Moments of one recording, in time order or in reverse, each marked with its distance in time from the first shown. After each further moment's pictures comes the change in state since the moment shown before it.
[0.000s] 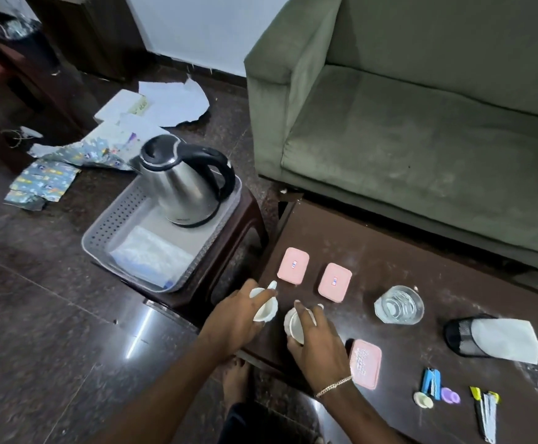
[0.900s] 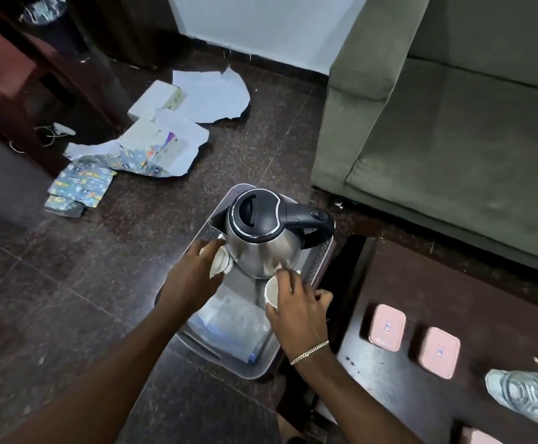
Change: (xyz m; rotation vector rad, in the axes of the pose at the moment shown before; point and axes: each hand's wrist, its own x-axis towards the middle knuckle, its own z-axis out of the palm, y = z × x) left_hand 0.068 -0.281 -0.166 0.059 0.307 -0.269; right_hand 0.199 -0.242 0.022 -0.172 0.143 -0.123
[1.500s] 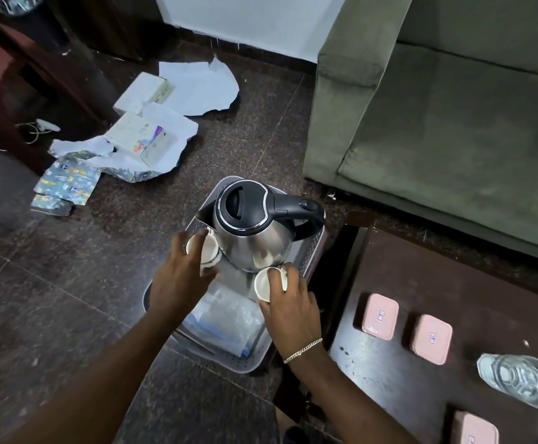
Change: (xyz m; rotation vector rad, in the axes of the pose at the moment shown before) left_hand -0.006 0.005 0.009 -0.015 0.103 -0.030; right_hand -0.006 0.004 0.008 0.042 -0.013 0.006
